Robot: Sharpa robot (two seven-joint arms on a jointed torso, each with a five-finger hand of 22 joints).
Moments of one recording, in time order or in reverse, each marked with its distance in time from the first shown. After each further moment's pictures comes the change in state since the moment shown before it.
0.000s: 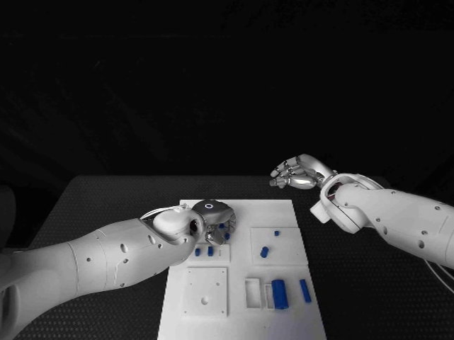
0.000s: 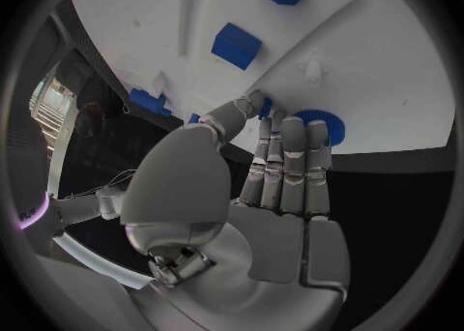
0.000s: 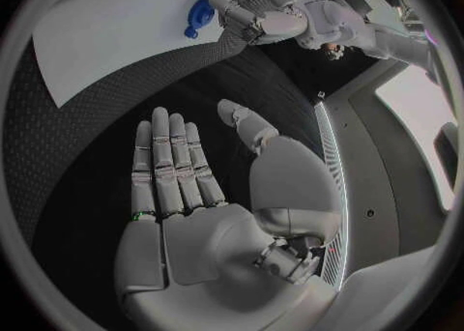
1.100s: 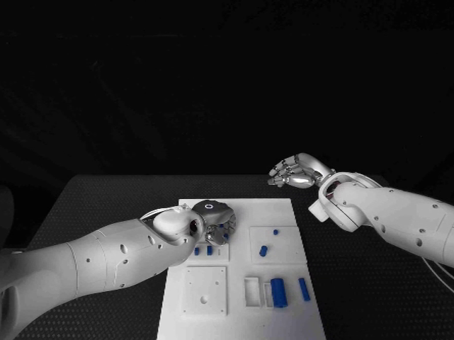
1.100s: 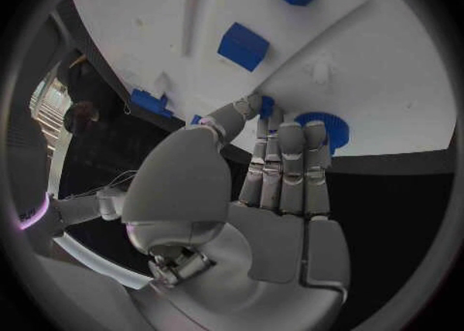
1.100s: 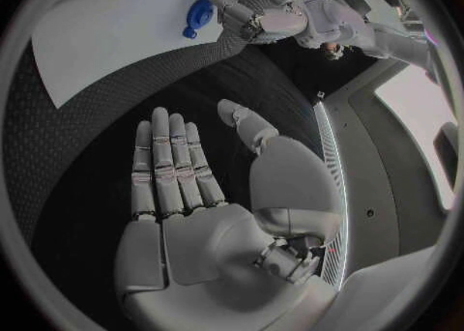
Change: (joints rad) left arm -0.003 0.003 0.000 0.001 -0.003 0.007 -0.001; left_hand -0.001 0.017 -0.005 0.005 -0.008 0.034 -0.006 0.016 -0.019 0.034 -0.016 0.002 -0.011 0.022 -0.012 0.050 0.013 0.018 0.021 -0.006 0.010 0.010; right arm 0.000 0.000 0.000 0.002 0.000 0.002 0.000; right_hand 0.000 0.000 0.000 0.000 0.000 0.000 0.000 0.000 0.000 0.000 0.000 0.000 -0.002 0.000 0.000 0.000 0.001 0.000 0.000 0.000 0.000 0.001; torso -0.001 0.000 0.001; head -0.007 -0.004
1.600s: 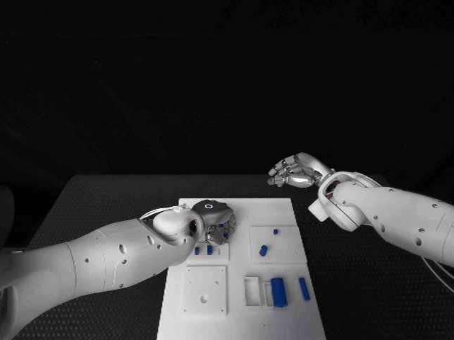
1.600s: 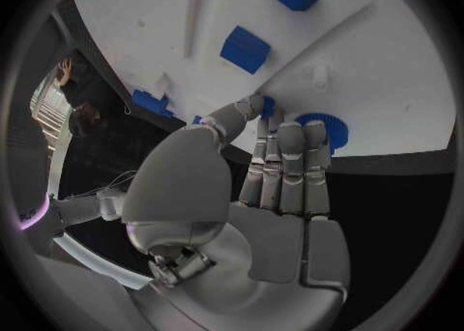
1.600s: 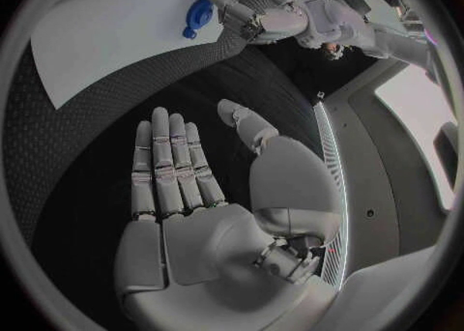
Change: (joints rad) left arm 0.000 -0.006 0.000 0.009 -0.004 0.004 -0.006; left_hand -0.007 -0.007 -0.002 0.002 0.000 -0.001 0.000 -0.003 -0.003 -0.011 0.000 -0.011 -0.012 -0.003 0.003 0.000 -0.004 -0.003 0.000 0.000 -0.008 0.000; right arm 0.000 0.002 0.000 -0.002 0.000 0.001 0.000; right_hand 0.000 0.000 0.000 0.000 0.000 0.000 0.000 0.000 -0.001 0.000 0.000 0.000 0.000 0.000 0.000 0.000 0.001 0.000 0.000 0.000 0.000 0.001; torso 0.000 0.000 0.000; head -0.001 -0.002
